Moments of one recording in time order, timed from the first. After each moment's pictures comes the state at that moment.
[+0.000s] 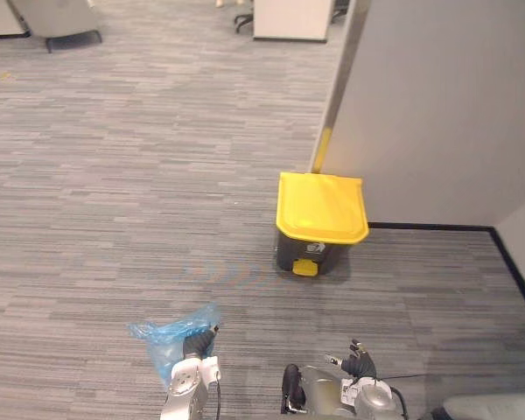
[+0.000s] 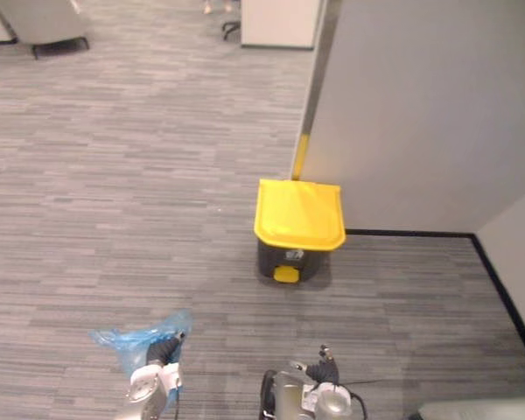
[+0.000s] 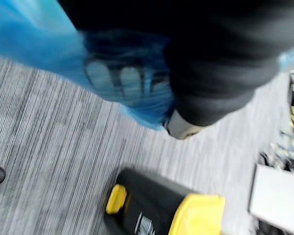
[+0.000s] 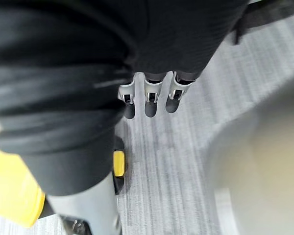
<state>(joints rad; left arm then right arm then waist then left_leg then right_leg) 0.13 -0.02 0.05 0.60 -0.17 -0.10 0.11 0.11 0.03 -0.14 0.74 -0.03 -0.03 -0.13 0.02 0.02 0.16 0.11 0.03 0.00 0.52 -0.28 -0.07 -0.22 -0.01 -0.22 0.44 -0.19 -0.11</state>
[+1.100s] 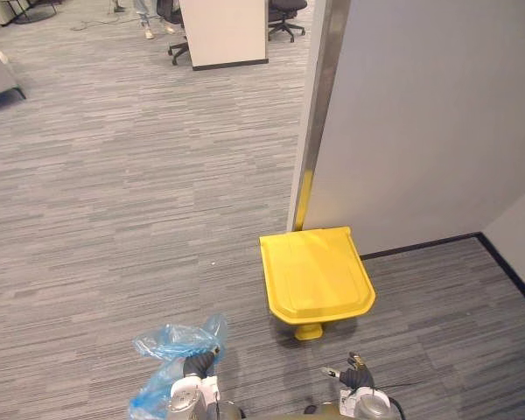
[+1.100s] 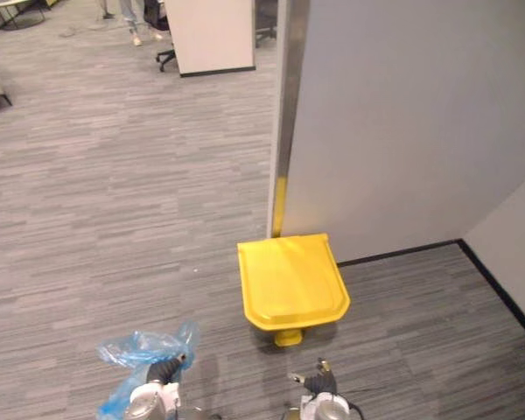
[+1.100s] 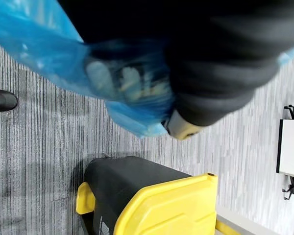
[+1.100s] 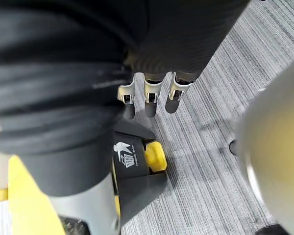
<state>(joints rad) 0.15 -0.02 0.05 0.72 -0.14 -0.08 0.08 0.11 0.03 -0.16 0.85 -0.03 -0.03 -0.13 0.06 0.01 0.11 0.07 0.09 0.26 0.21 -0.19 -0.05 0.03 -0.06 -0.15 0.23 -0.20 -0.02</state>
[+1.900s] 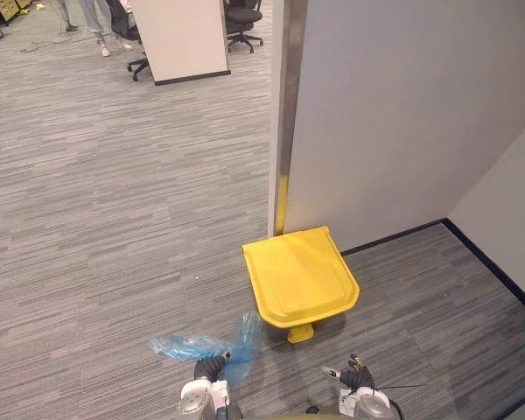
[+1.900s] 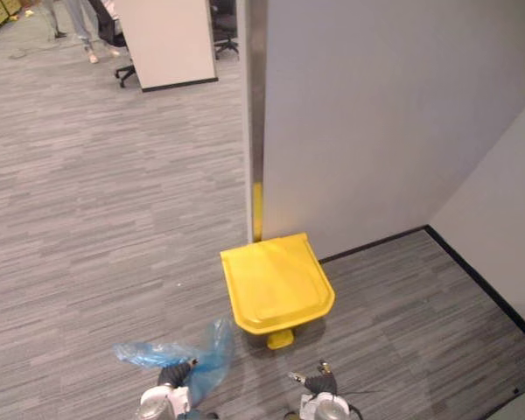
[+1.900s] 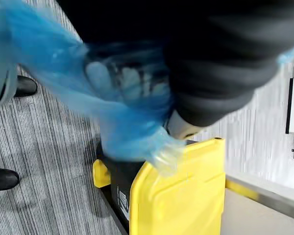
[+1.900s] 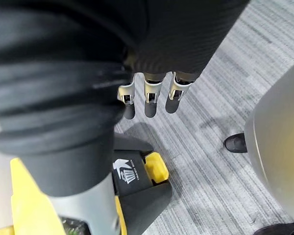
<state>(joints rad) 0.14 -0.04 0.05 0.76 -0.14 -0.08 0.07 0.09 0.04 -0.16 0.85 -0.02 -0.02 -0.13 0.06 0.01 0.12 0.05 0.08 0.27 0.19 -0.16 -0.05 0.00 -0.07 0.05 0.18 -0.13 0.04</state>
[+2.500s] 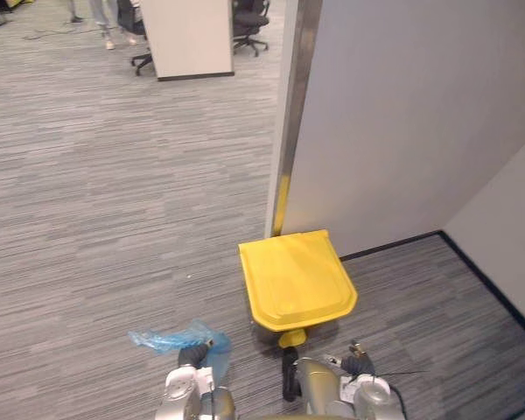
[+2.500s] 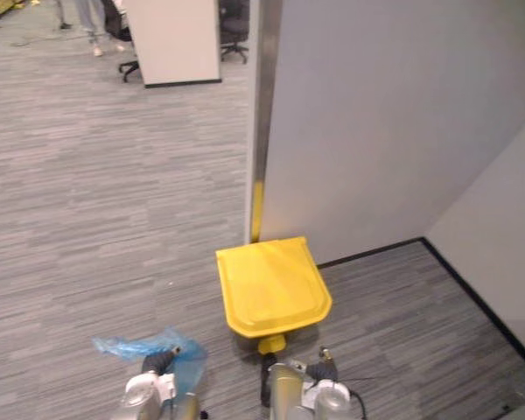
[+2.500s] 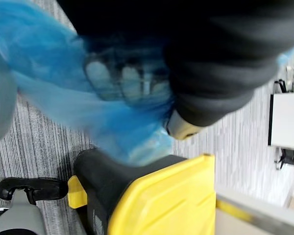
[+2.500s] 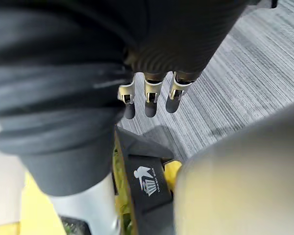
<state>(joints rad) 0.04 0.02 0.02 0.74 -0.14 -0.09 0.10 0.04 0.00 -0.19 0.81 -0.03 -0.02 -0.14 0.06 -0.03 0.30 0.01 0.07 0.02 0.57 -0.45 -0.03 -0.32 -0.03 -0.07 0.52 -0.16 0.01</state>
